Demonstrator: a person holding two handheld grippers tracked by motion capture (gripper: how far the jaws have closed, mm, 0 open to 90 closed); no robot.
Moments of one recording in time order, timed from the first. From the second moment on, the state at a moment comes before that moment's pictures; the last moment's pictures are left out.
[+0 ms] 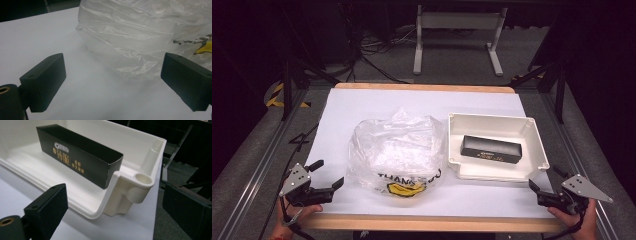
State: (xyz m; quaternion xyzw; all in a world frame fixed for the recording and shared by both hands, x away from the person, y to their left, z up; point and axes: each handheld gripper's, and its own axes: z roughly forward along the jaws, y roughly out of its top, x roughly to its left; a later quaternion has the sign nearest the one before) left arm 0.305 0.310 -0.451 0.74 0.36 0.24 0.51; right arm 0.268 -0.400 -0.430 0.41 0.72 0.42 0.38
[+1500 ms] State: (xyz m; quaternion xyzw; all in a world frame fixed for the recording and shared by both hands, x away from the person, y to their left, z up) left arm 0.308 0.307 -0.452 0.74 0.36 0.25 0.51; right arm 0.264 -0.400 -0.430 0.40 0.70 0.43 0.40
